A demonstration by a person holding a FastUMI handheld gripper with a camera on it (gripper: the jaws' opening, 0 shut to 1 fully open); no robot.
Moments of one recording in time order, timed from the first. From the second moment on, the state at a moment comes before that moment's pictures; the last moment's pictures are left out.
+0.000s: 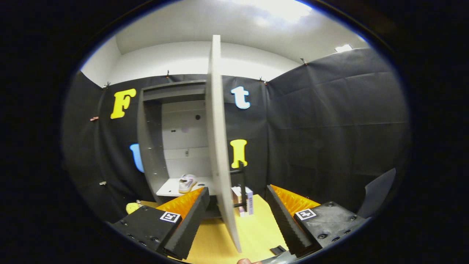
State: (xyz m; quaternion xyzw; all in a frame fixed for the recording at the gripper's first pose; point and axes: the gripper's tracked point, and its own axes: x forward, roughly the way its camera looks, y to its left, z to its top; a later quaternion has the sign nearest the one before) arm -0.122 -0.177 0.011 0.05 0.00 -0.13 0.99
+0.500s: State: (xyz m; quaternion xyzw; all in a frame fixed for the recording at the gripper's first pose) arm -0.058 -0.225 -0.028 0.05 0.05 -0.16 0.98
